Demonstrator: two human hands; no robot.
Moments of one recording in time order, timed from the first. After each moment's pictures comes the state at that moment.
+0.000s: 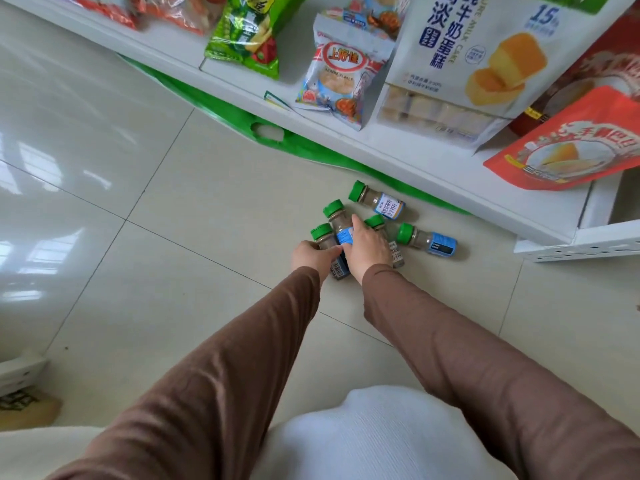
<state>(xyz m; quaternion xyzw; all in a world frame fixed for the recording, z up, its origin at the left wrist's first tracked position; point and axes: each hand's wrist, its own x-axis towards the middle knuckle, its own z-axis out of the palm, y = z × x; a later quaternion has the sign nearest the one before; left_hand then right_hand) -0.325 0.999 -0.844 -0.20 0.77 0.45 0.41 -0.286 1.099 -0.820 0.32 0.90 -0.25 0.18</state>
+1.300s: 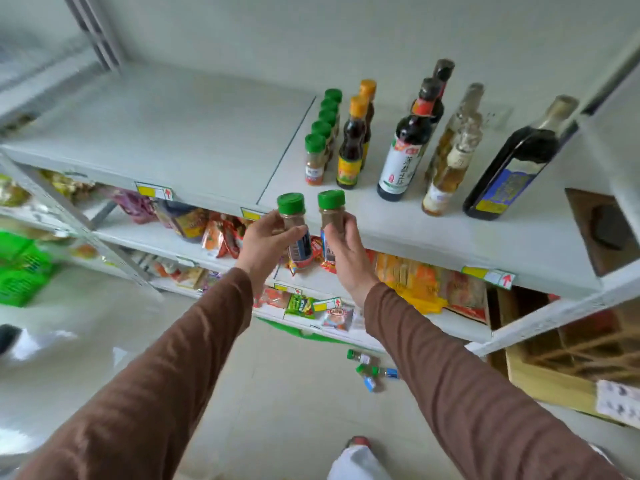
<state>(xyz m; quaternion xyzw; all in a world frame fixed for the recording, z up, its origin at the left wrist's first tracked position) -0.540 0.893 0.050 0.16 0.71 0.64 0.25 -0.430 1.013 0.047 0.23 0.68 -0.66 -0.21</state>
